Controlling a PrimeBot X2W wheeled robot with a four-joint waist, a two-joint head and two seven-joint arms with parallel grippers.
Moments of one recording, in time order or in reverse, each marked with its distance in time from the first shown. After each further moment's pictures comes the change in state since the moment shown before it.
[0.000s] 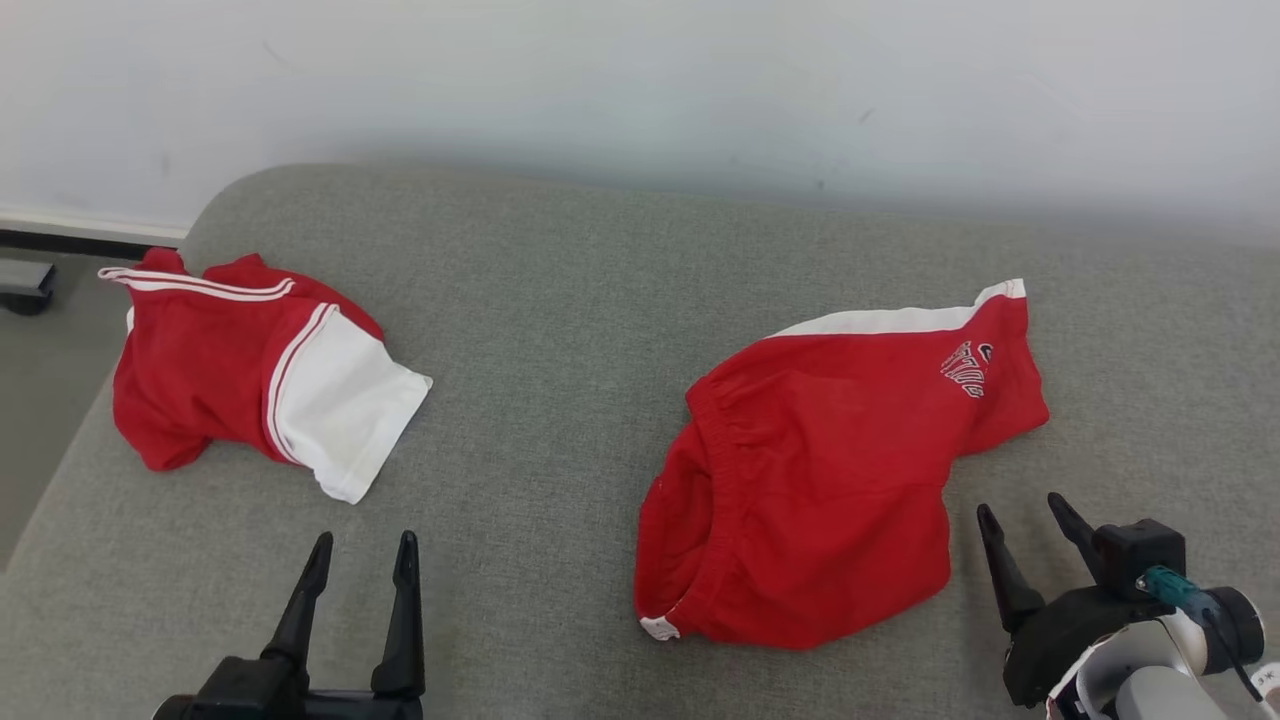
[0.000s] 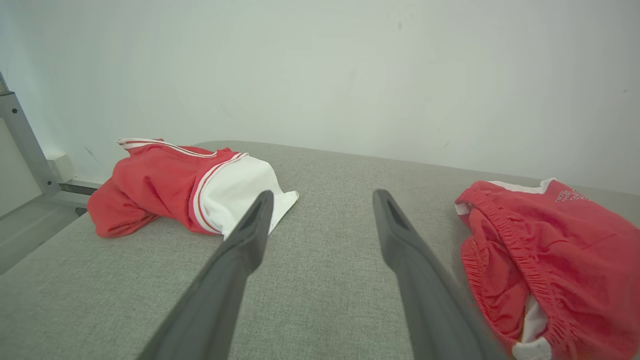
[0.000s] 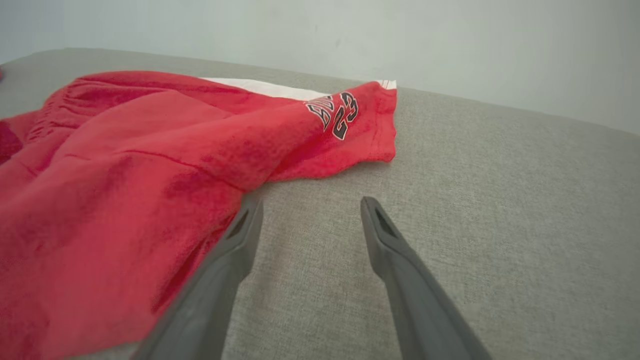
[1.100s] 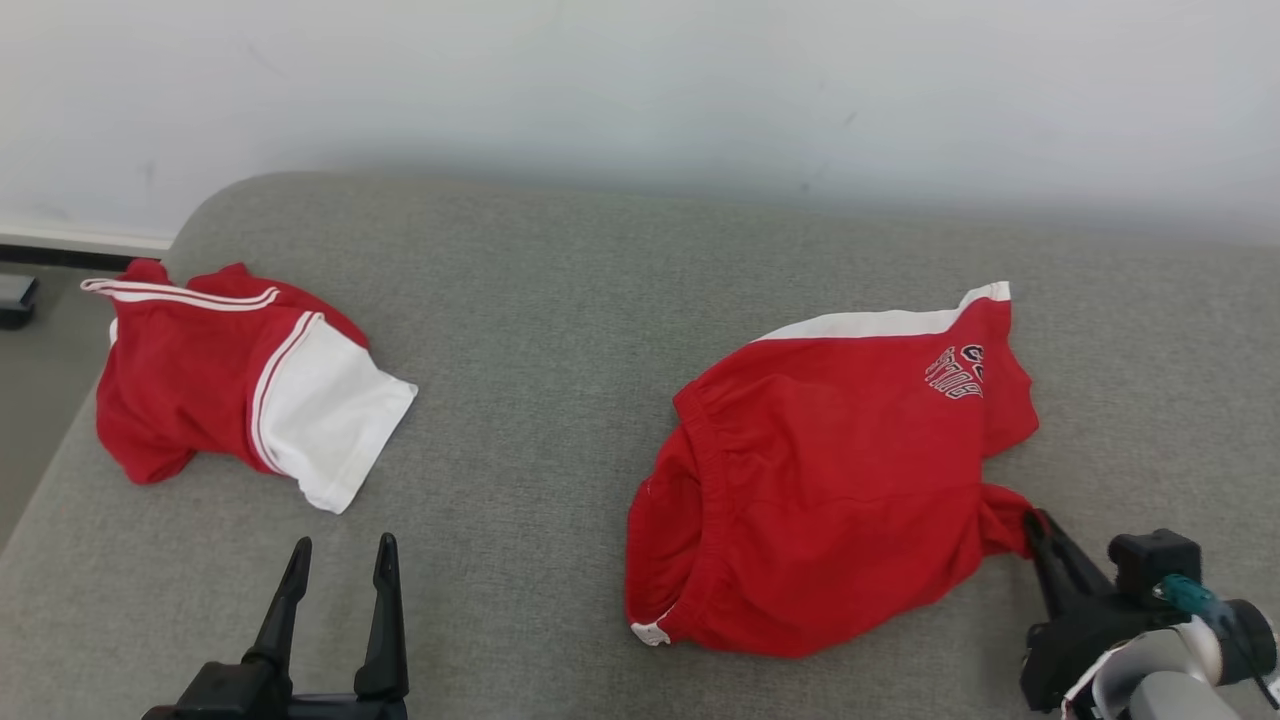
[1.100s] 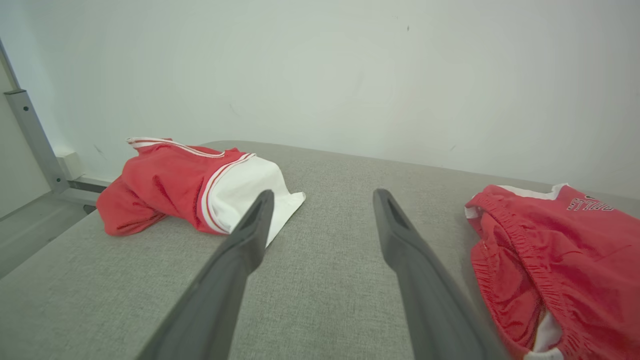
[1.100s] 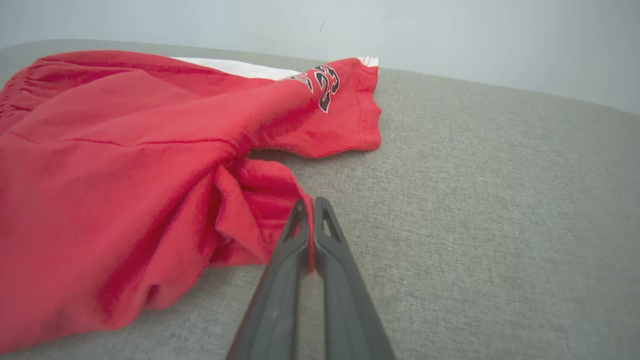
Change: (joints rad) left arm 0.004 0.000 0.022 0.000 -0.007 0.014 0.000; right arm -0.072 -0.036 0.101 0.184 0.096 0.000 -0.089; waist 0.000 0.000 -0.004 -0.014
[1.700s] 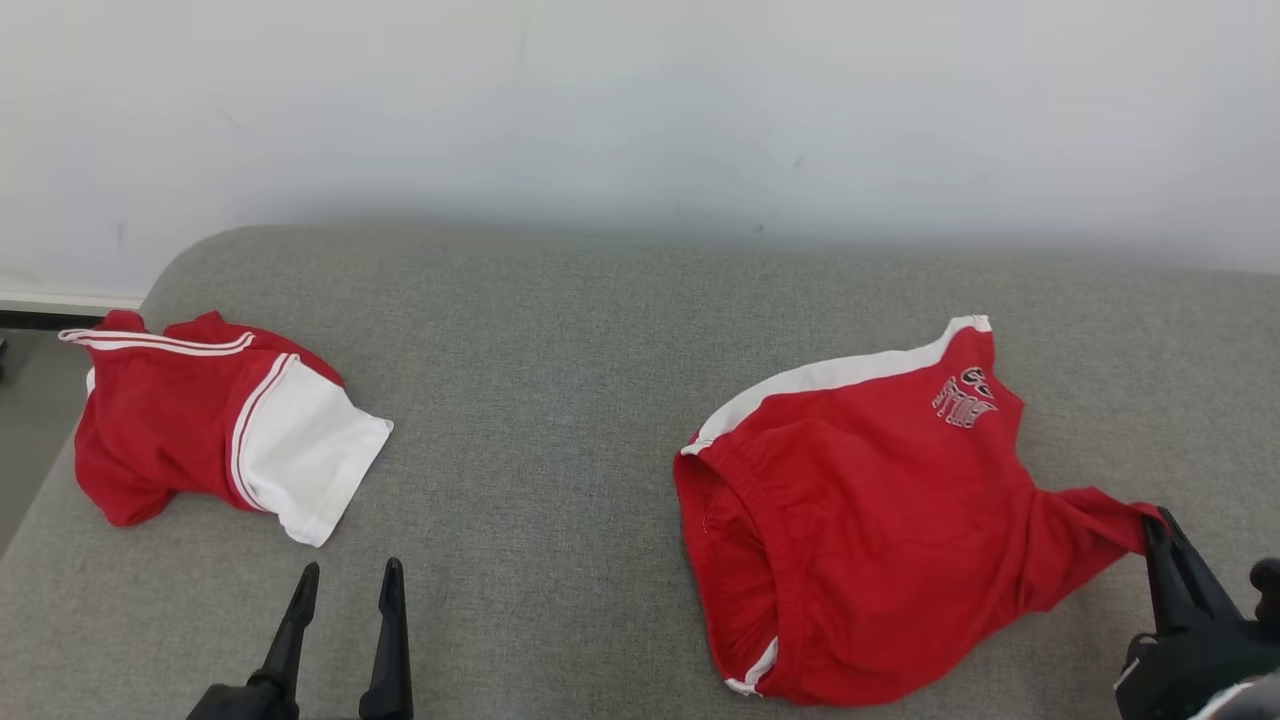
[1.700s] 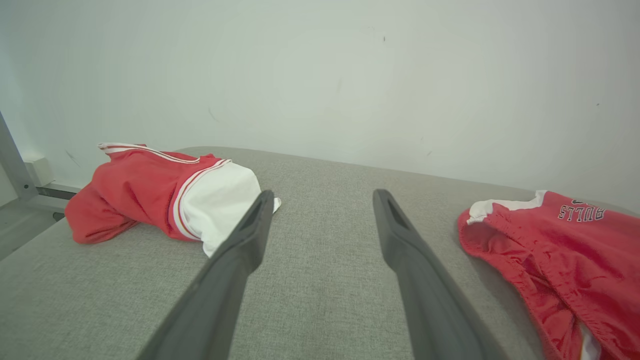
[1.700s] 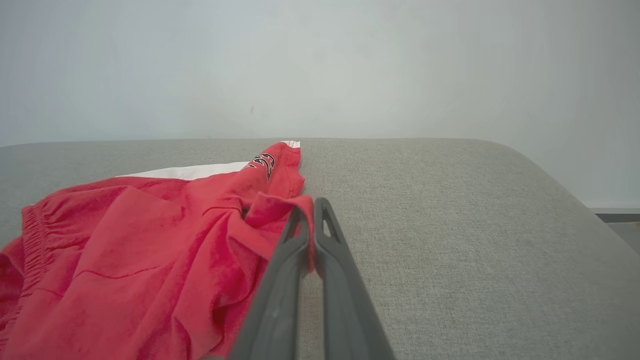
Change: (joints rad) left arm 0.028 0.000 -0.007 0.007 -0.016 -0.006 0.000; right arm 0.224 -0.014 -0.288 -0.392 -0.003 0.000 0.098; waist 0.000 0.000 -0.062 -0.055
